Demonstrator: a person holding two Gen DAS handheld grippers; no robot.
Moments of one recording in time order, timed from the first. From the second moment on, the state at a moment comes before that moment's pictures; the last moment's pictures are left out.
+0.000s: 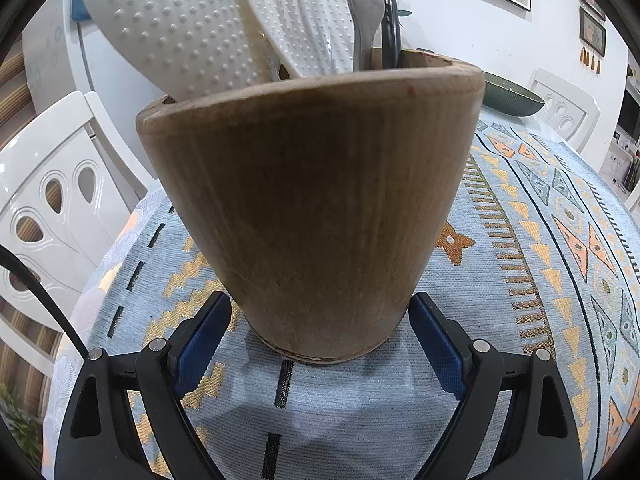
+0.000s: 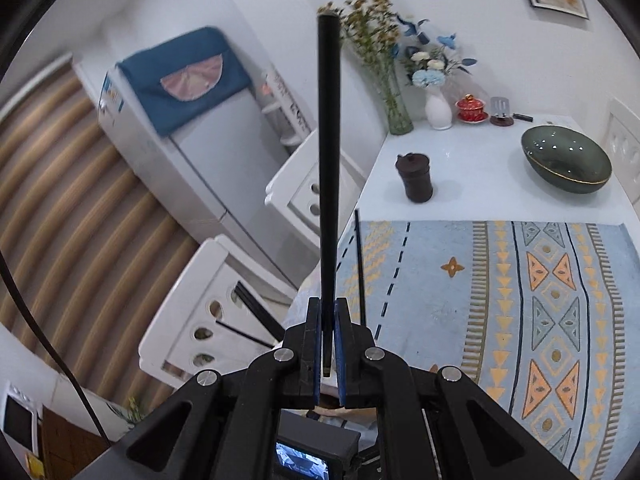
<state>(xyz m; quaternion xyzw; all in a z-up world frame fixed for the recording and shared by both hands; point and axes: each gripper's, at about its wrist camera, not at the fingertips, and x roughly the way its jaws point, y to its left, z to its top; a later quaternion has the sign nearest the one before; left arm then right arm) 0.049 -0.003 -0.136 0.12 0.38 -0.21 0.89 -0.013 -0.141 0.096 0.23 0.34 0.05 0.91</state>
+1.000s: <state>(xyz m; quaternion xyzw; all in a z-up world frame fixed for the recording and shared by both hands) 0.047 0.005 -0.130 0.12 0.36 -0.21 0.90 0.007 -0.125 0.087 0.20 0.41 0.07 0.88</state>
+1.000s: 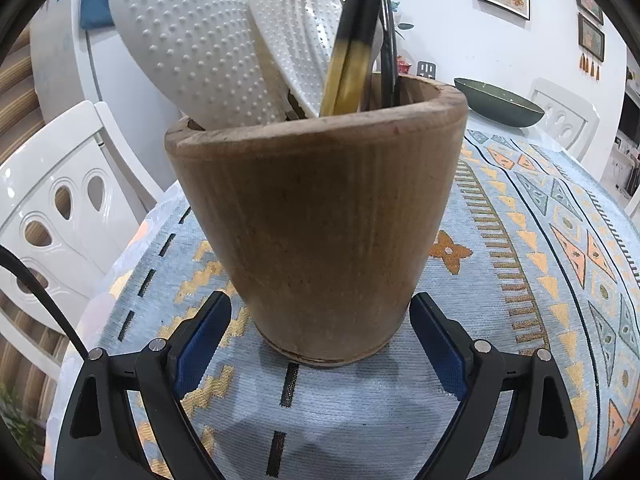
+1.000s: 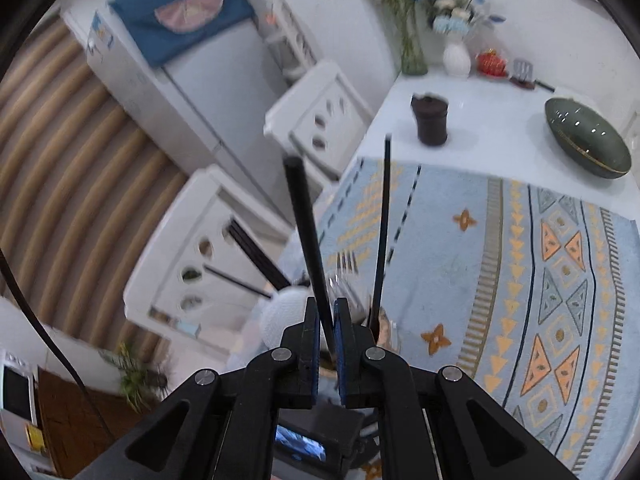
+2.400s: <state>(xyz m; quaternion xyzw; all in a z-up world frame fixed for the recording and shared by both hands) 0.053 0.006 -0.137 0.12 0.38 -0.21 0.89 -0.138 -0.211 -0.019 0.15 0.41 -0.18 0.88</state>
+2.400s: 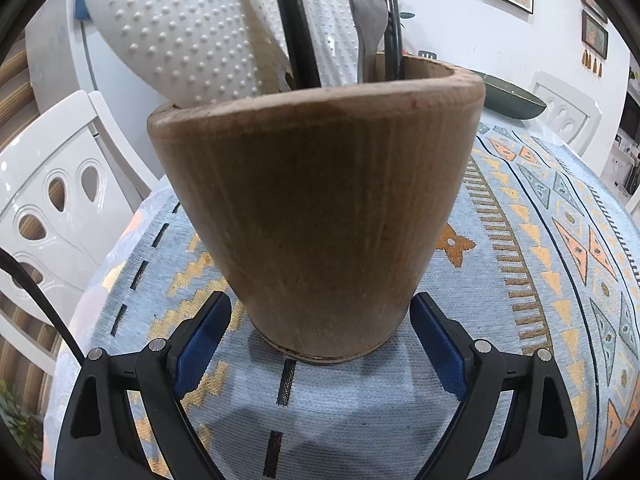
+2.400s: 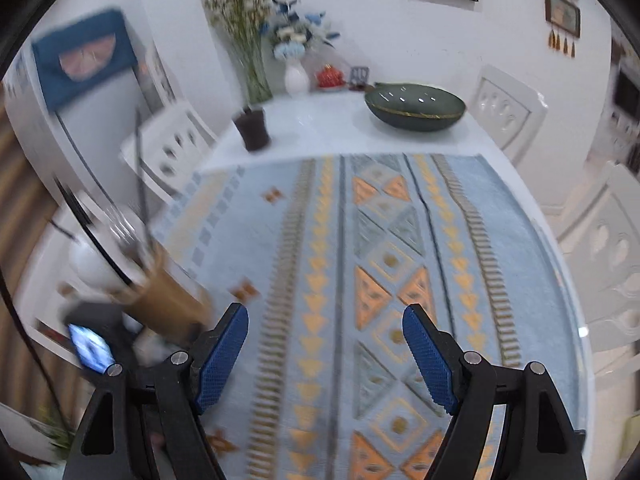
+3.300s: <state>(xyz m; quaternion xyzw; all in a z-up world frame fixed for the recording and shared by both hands) 0.049 -0.001 -0.144 0.15 0.39 -0.20 0.89 -0.131 -0.213 -0.157 0.14 0.44 -0.23 0.86</state>
